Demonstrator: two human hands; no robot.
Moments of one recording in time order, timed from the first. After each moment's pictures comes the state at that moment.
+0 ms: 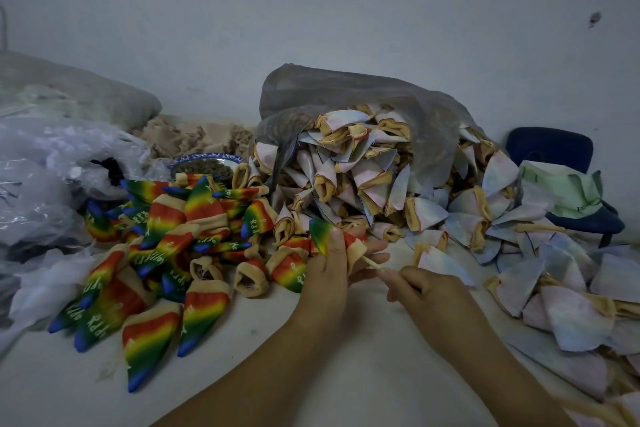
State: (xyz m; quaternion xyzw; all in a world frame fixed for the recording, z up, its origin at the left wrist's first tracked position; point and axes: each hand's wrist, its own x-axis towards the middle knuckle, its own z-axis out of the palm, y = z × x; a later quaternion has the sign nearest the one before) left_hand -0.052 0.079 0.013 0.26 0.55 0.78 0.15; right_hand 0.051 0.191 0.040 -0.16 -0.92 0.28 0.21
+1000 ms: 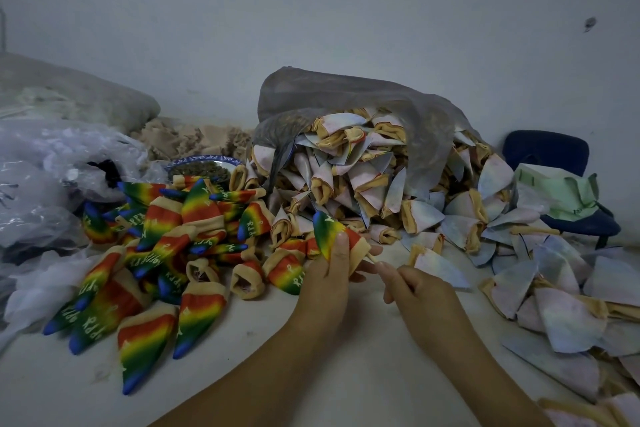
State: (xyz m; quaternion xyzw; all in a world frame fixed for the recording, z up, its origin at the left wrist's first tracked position) left_hand -0.045 0.076 0.017 0.25 0.65 0.71 0.11; right_hand 0.043 0.186 0.035 -0.20 -0.89 0.35 0.23
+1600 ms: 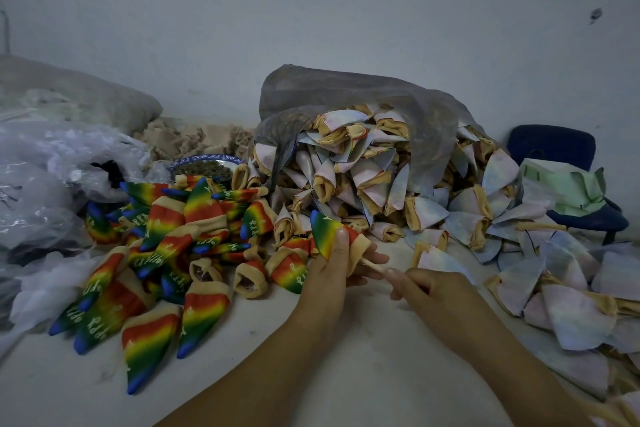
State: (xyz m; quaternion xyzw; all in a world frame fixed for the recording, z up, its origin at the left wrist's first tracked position) left_hand -0.054 0.077 0.011 0.25 0.61 0.74 0.15; right_hand 0.053 0.207 0.040 -0.16 -0.92 0.31 0.17
